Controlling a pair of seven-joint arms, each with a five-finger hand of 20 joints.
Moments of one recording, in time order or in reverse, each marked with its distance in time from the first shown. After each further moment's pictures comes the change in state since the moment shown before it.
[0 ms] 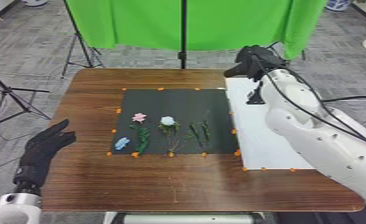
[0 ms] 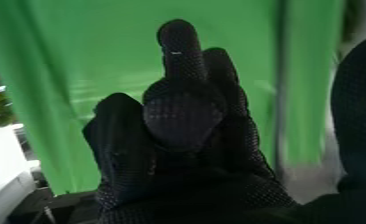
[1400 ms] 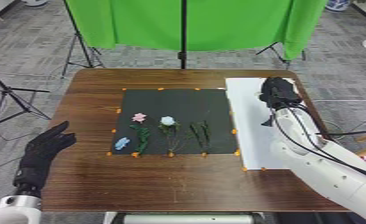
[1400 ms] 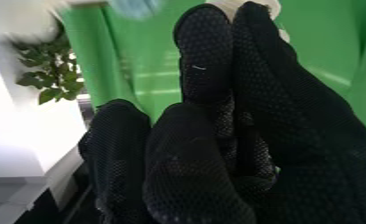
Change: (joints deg) left arm 0.6 -0.7 -0.1 -0.3 0.1 0.0 -0.1; right arm -7.1 1.9 -6.1 14.1 -5.0 29.5 -0.1
